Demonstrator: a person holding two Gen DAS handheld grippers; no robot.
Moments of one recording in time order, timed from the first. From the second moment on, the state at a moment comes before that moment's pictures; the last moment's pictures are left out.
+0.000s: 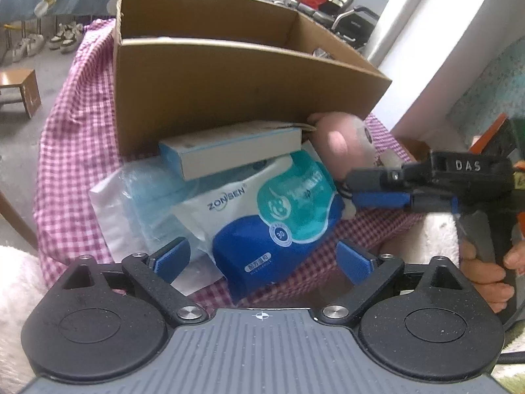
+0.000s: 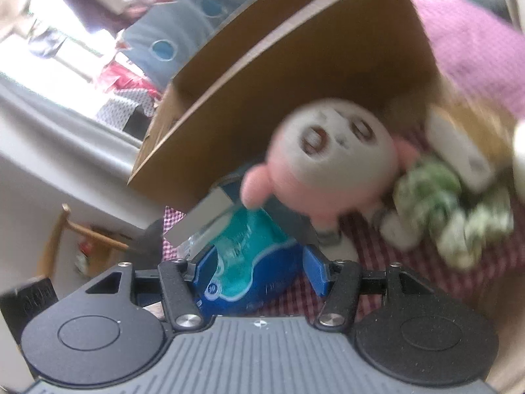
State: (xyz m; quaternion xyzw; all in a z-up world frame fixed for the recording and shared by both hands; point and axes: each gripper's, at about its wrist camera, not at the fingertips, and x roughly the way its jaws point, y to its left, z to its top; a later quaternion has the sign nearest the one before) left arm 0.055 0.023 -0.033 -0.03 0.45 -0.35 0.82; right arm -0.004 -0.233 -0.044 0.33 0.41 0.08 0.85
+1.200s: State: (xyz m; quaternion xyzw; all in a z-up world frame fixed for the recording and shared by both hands) left arm 0.048 -0.018 -0.046 0.00 0.48 -0.36 0.80; right arm 0.003 -0.197 -0.050 0.27 0.46 0.10 0.84
